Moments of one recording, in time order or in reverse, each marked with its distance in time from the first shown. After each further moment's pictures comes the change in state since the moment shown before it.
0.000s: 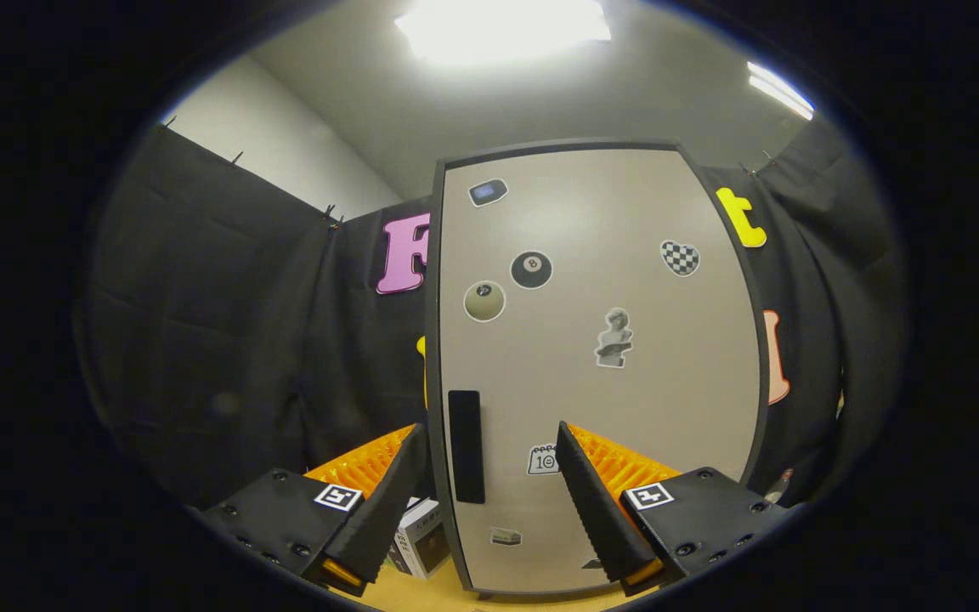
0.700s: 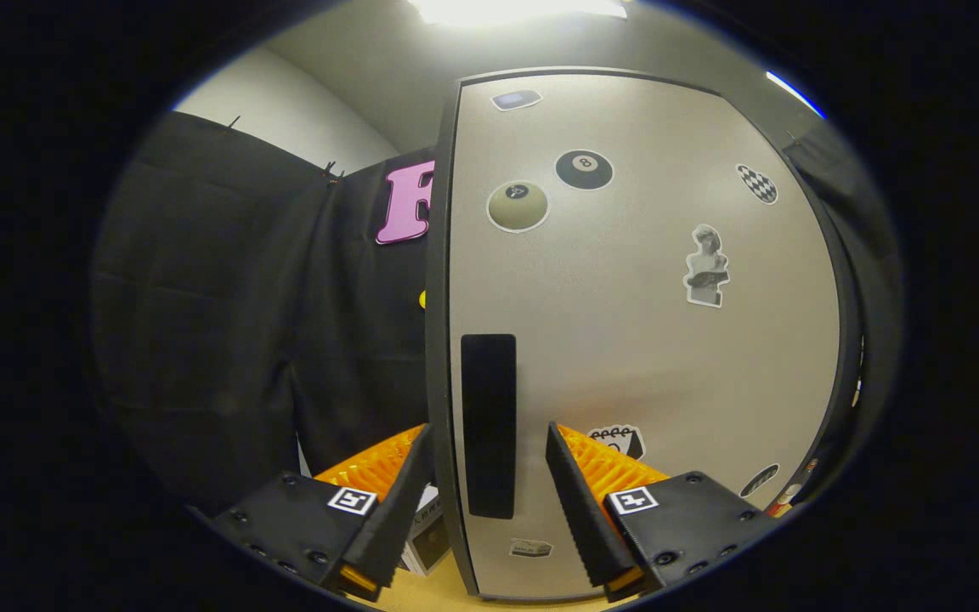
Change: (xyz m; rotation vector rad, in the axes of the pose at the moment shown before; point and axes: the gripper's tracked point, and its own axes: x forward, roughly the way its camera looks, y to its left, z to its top) arm 0.077 0.015 -0.053 -0.018 0.110 -0.009
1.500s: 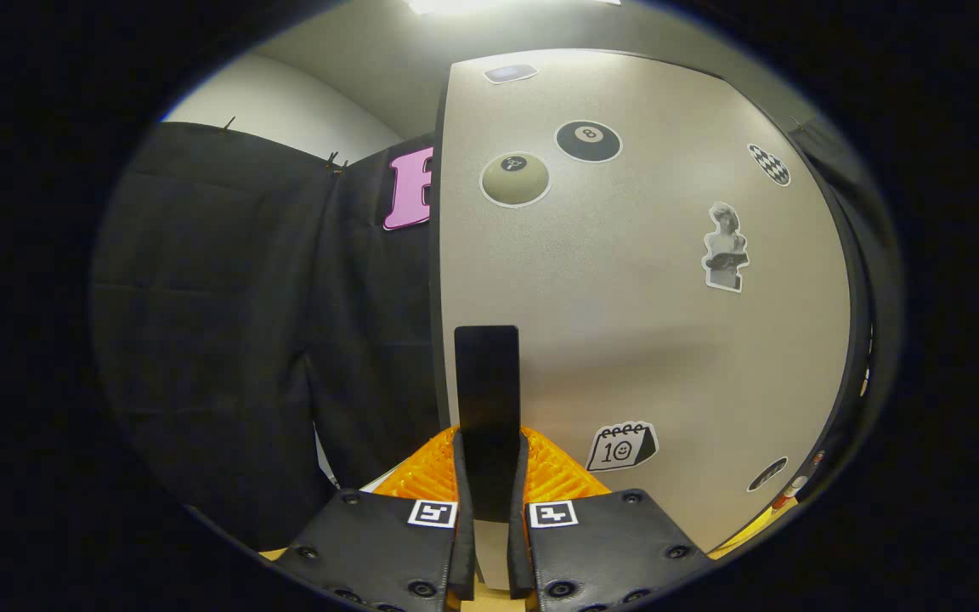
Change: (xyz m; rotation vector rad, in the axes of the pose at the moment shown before) arm -0.011 0.006 -0.004 0.012 0.076 0.094
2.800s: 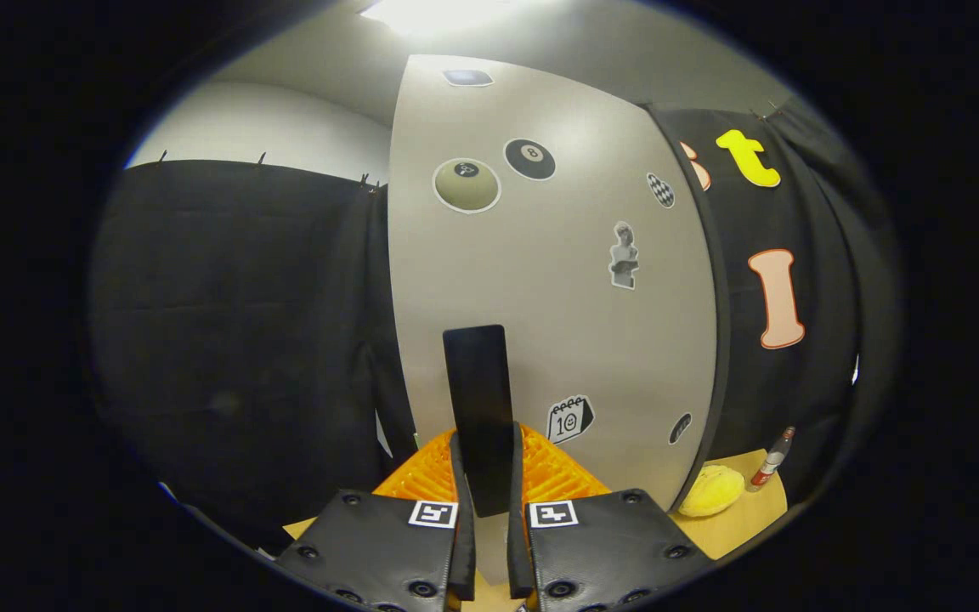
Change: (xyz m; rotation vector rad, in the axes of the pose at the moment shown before) arm -0.142 -0.057 0.003 0.052 0.046 0.103
